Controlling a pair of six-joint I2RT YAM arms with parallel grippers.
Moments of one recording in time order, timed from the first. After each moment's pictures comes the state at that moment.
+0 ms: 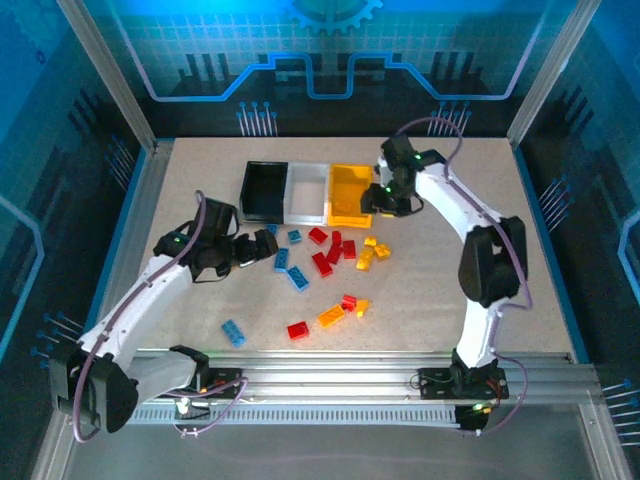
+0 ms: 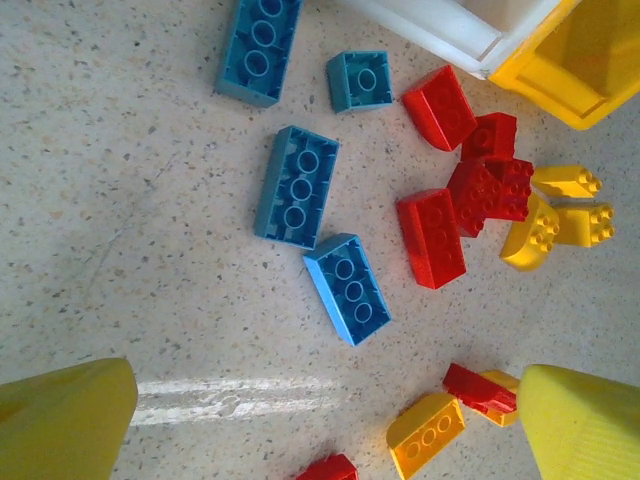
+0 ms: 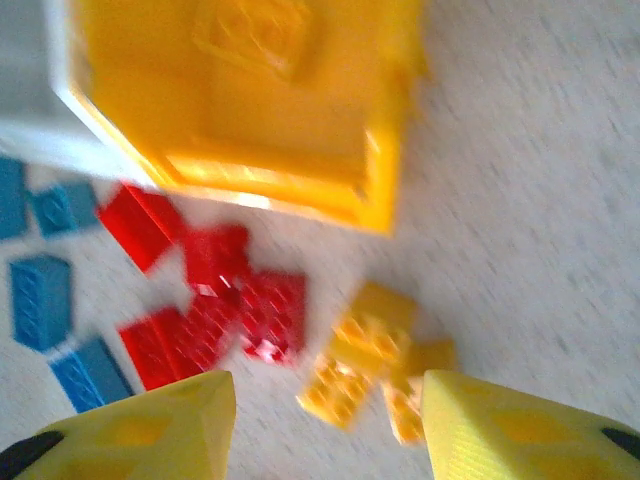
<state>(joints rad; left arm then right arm) -0.28 1.14 0.92 -0.78 0.21 -0.68 0.32 1.87 1.61 -1.01 -0.22 0.32</state>
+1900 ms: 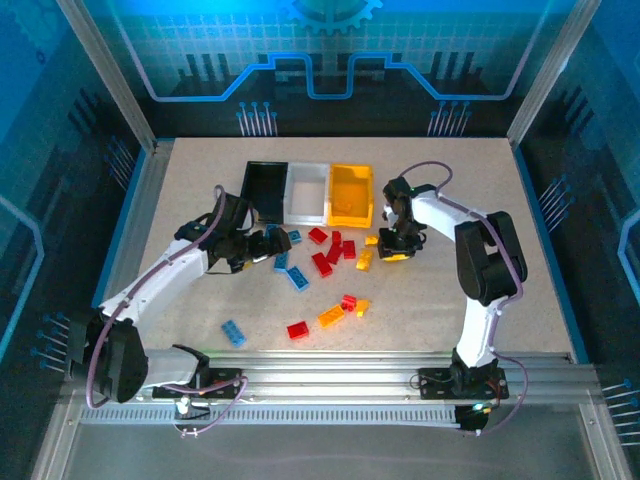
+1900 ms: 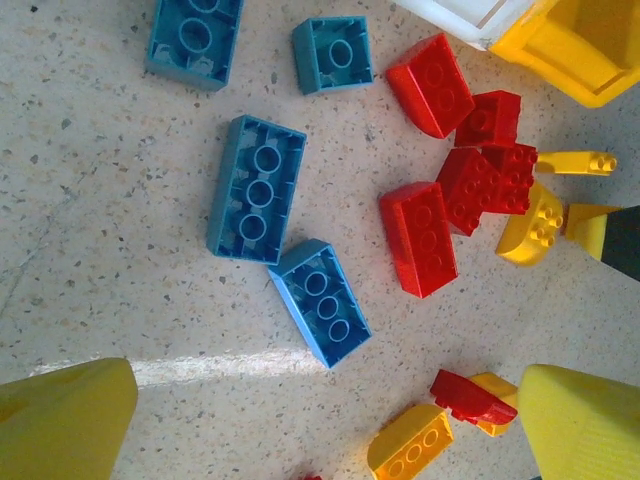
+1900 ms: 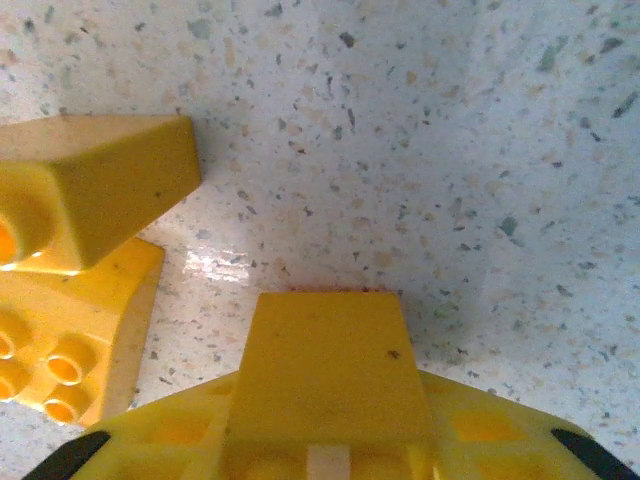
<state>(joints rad) -0.32 1.29 0.95 -0.70 0.27 -0.69 0.31 1.92 1.32 -0.94 -0.12 0.26</state>
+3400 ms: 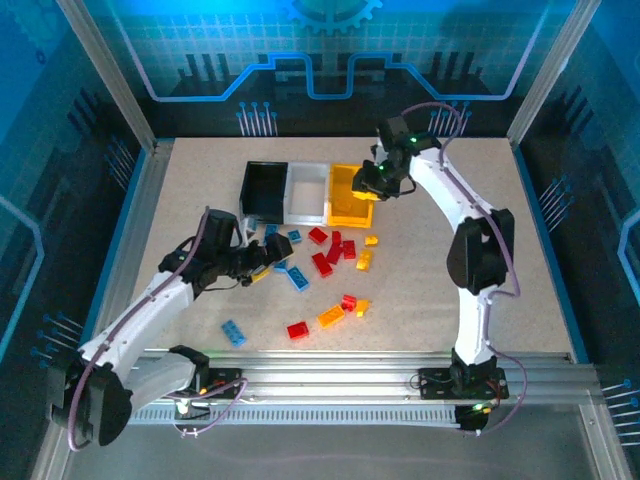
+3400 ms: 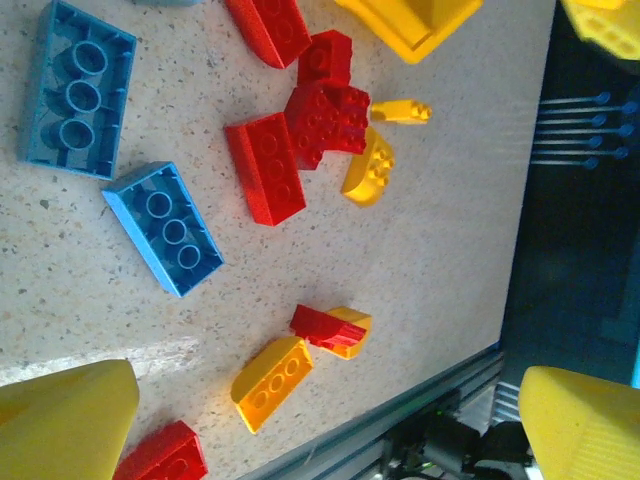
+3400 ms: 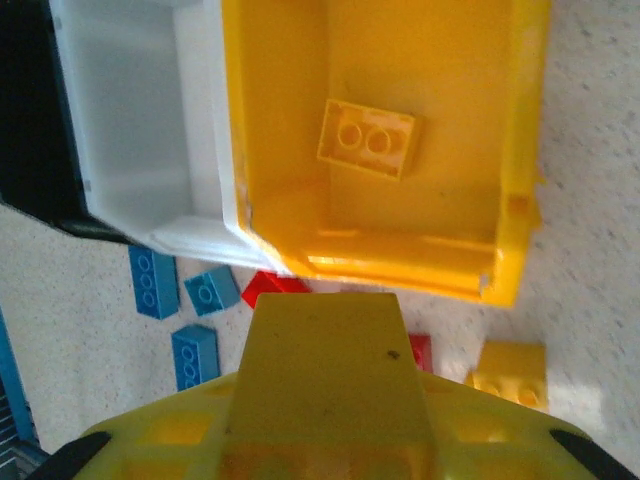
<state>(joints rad) -0.32 1.04 0.74 -0.50 0.51 -0.90 0.33 2.07 1.96 -1.06 -0.35 0.53</state>
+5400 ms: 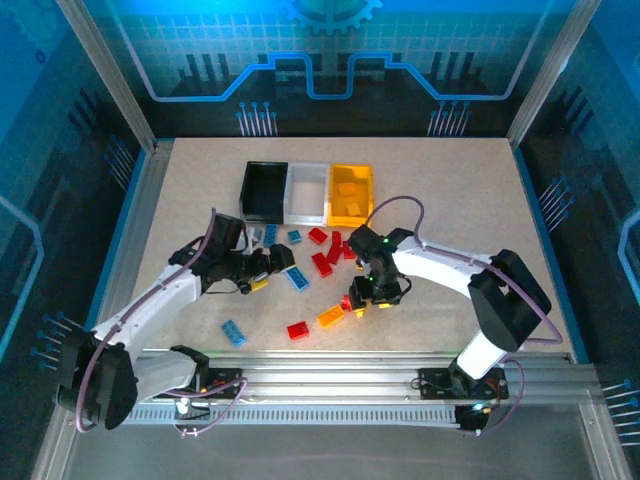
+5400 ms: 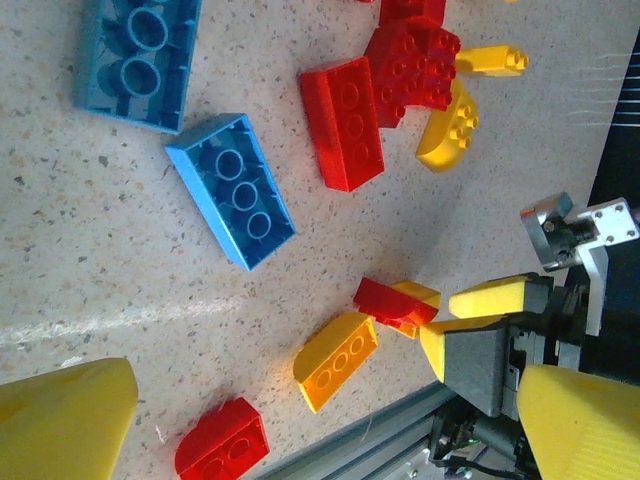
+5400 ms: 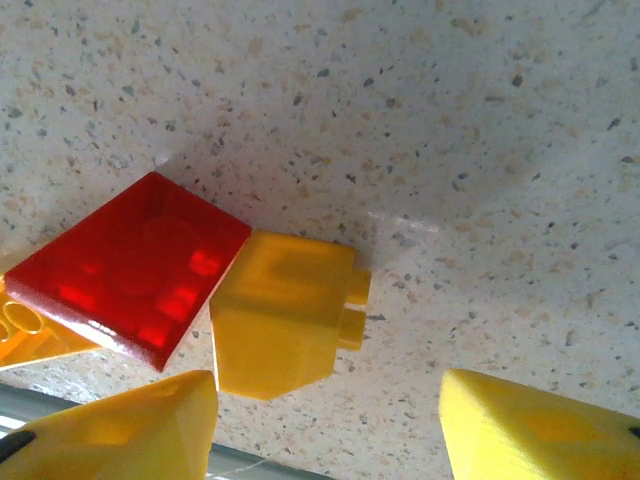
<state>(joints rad) -0.32 1.15 0.73 -0.55 0.52 -0.80 0.71 1.63 1.01 -0.93 -0.19 0.56</state>
